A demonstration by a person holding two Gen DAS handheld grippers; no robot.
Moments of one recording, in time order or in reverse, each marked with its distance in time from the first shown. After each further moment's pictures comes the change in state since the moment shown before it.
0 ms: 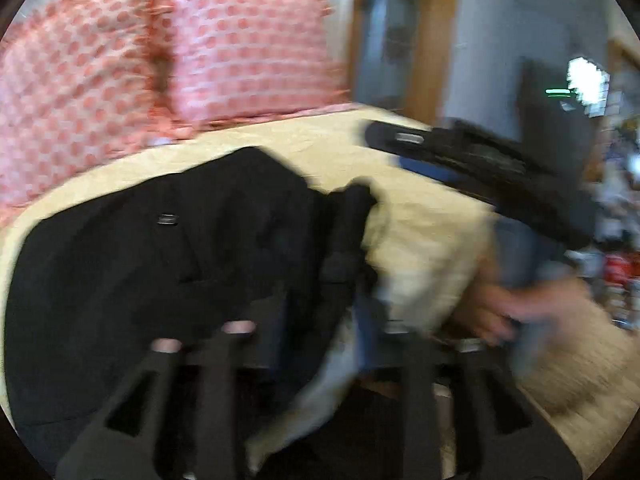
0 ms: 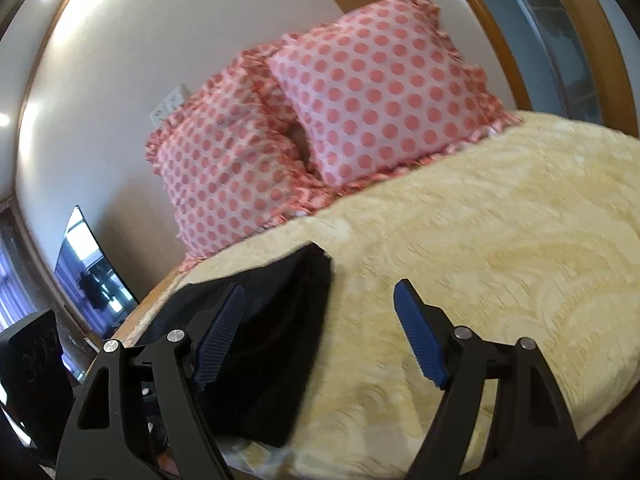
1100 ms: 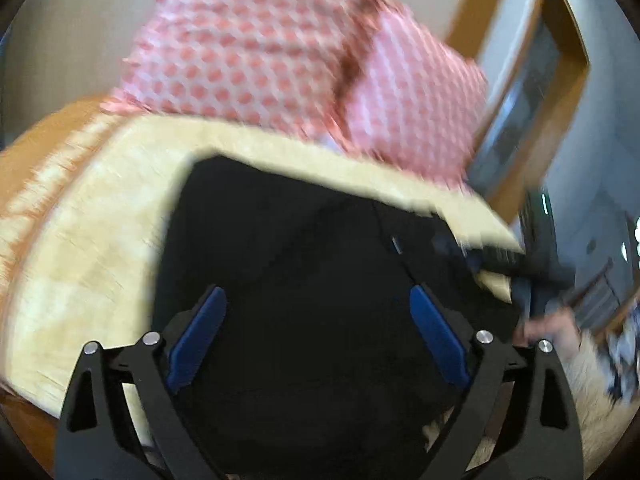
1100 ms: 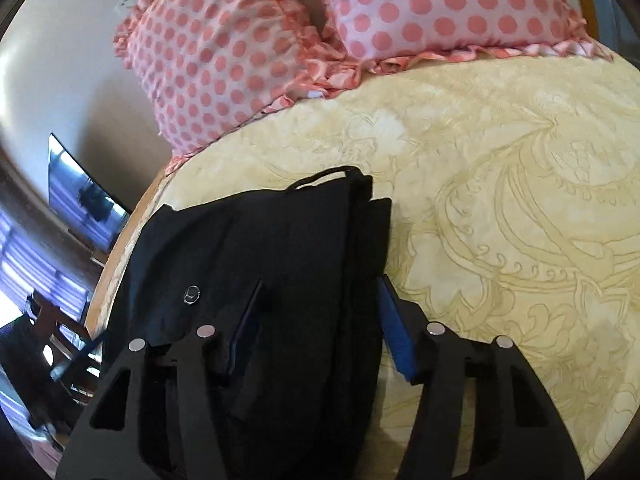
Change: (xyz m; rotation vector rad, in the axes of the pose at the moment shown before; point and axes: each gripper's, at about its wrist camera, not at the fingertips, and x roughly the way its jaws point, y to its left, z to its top) left arm -0.093 0.142 -0.026 -0.485 -0.151 0.321; right arm 0.142 0.016 0.007 -0.015 0.515 -0.008
